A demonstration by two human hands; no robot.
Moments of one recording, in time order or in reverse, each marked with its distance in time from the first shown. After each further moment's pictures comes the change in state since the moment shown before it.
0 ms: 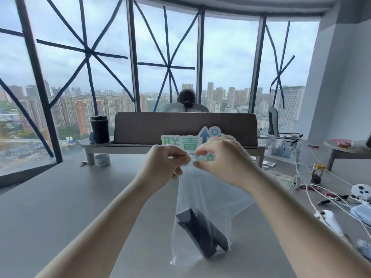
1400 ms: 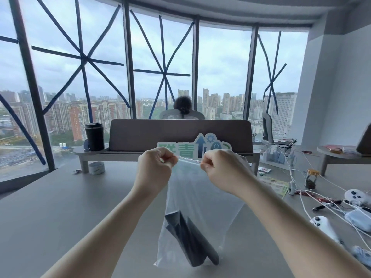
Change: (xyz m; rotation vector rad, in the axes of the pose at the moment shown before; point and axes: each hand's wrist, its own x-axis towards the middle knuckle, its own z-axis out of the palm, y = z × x) left_hand 0.012 -0.006 0.002 0.217 0.295 0.093; right_hand 0.001 0.005 0.004 -0.132 0.003 0.152
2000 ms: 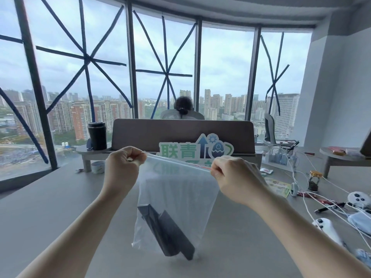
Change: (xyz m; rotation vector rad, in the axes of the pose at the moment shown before) left_hand 0.017 -0.048 -0.047 -0.084 0.174 -0.072; right_hand -0.017 0.016 0.002 -0.054 0.037 -0.072
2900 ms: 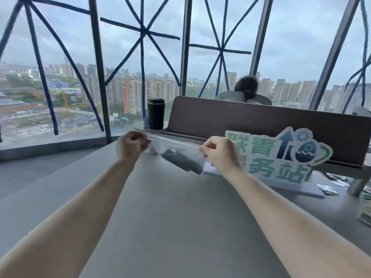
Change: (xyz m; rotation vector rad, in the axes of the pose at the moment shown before) left_hand 0.165 -0.212 -0.096 -0.309 0.186 -0.388; right_hand 0.191 -0.129 0.226 0.574 -0.023 0.100
